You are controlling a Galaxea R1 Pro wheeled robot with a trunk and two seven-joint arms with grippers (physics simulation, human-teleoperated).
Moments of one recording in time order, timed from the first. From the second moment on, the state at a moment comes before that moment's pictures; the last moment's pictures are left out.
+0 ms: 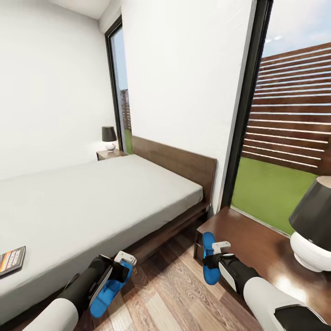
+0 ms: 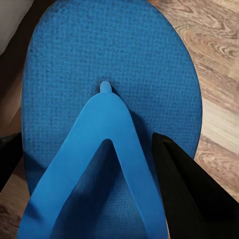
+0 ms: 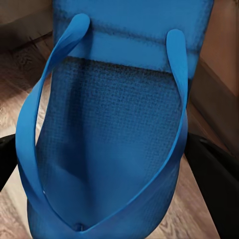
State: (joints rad) left arm -0.57 0.05 -0.27 -0.71 -0.10 0.67 -0.23; right arm -0.76 0.00 0.15 -0.25 -0.01 0.26 0.00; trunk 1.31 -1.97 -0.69
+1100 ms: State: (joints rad) left arm -0.57 0.05 -0.27 -0.71 -0.10 0.67 -0.22; right arm -0.76 0.00 0.17 -0.25 -0.01 0.26 0.00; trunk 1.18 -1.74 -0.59
